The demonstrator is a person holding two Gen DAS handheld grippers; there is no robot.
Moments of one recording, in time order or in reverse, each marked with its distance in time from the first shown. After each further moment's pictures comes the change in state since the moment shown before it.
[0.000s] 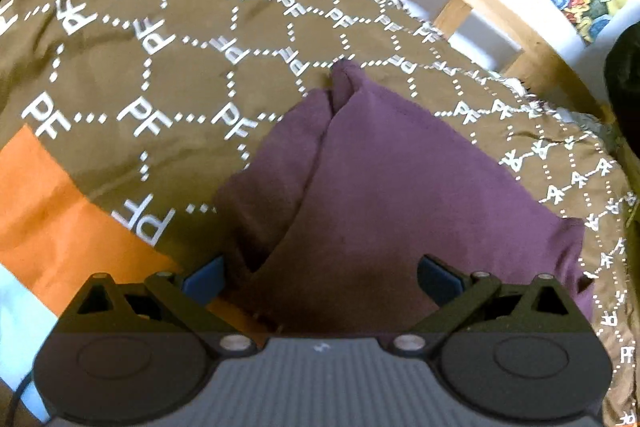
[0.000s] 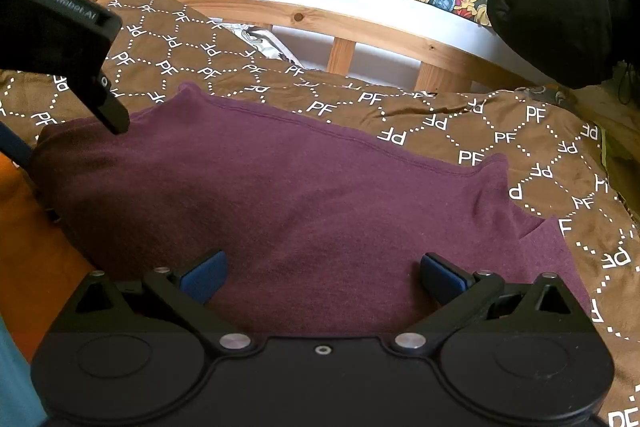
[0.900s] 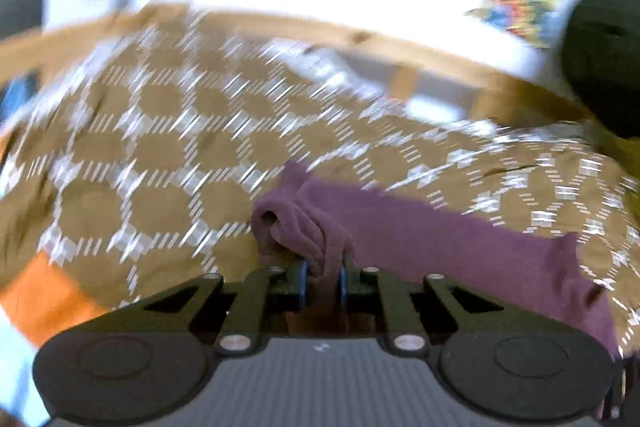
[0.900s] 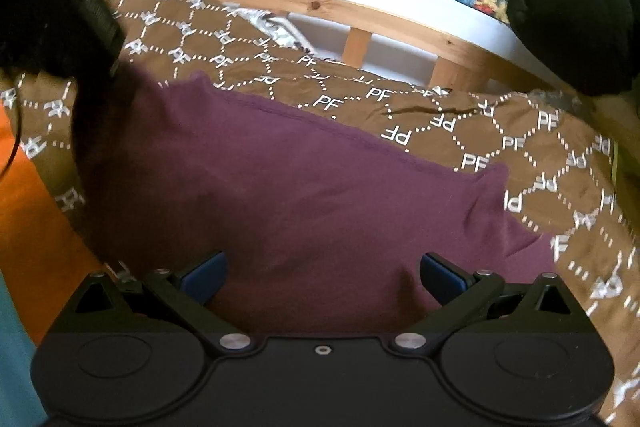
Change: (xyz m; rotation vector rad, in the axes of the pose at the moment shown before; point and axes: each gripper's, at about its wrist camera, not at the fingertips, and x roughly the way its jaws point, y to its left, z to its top) left arm -0.035 -0.094 -0.013 0.279 -0.348 0.078; right arm -0.005 -0.024 0.021 -0.086 0.072 0.070
